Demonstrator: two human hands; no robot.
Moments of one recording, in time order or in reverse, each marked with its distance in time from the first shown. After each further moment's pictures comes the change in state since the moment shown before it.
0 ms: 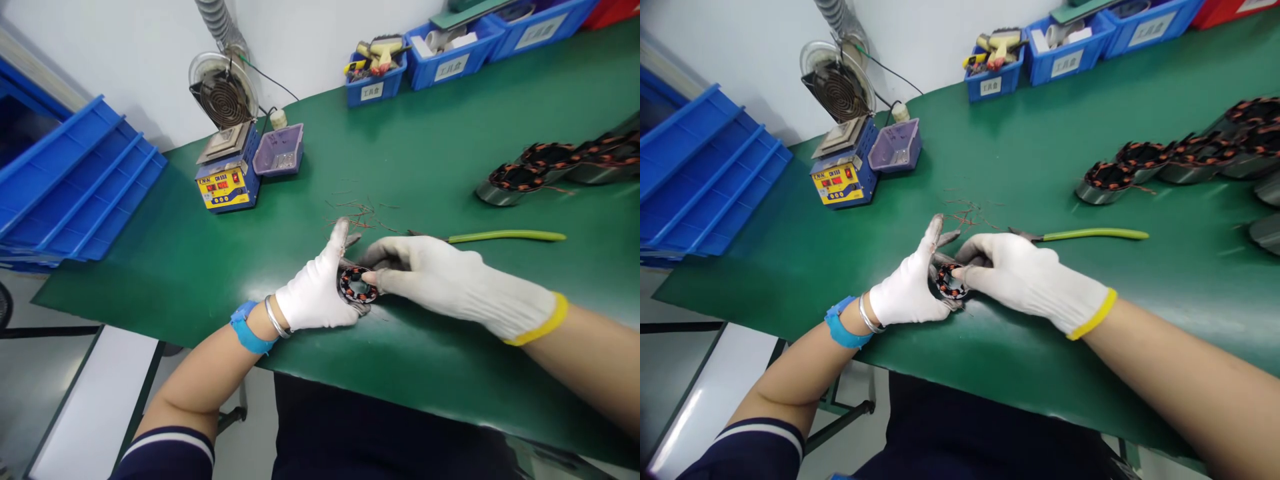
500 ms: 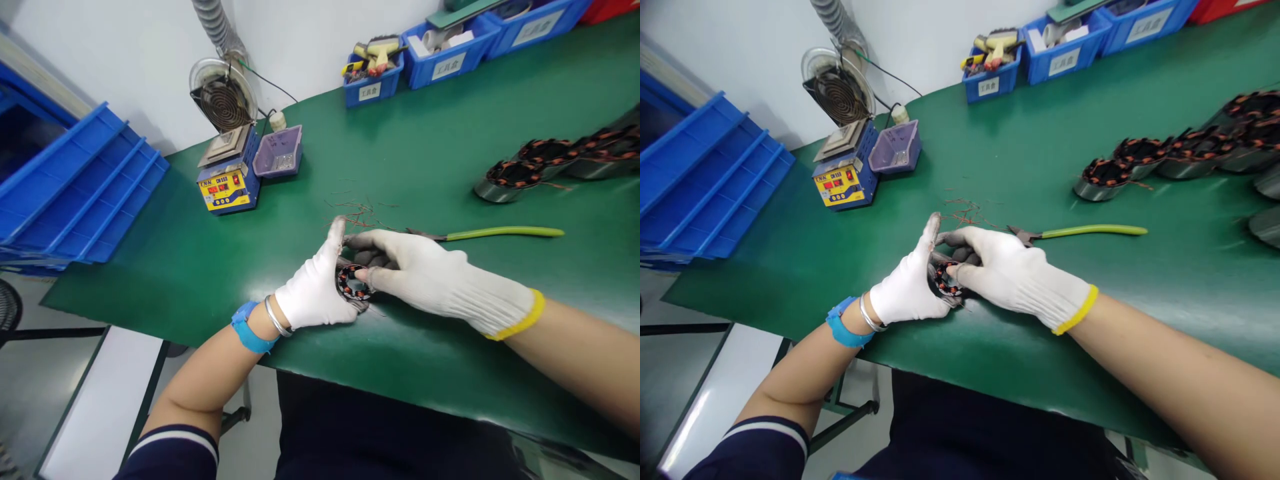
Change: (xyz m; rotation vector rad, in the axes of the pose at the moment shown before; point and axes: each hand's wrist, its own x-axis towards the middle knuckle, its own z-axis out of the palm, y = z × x) left_hand -0.001 0.003 -0.002 0.097 -0.008 -0.101; right_hand 0.004 -0.001 0.013 -0.013 0.067 -0.089
